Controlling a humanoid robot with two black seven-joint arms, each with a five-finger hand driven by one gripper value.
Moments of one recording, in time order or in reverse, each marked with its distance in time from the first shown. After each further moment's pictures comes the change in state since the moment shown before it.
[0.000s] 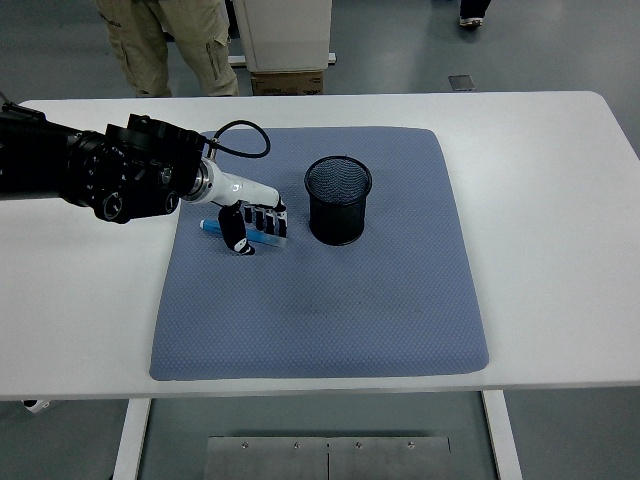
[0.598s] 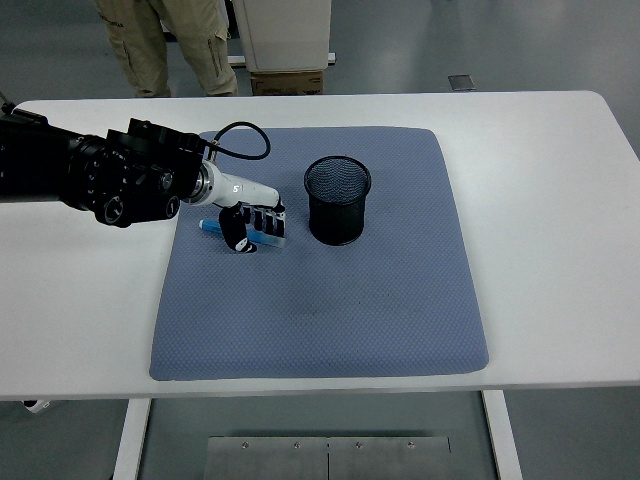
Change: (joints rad) left arm -0.005 0.002 0.004 -0.004 0.000 0.026 0.015; right arm 0.000 0.000 0.000 0.000 0.000 0.000 0.000
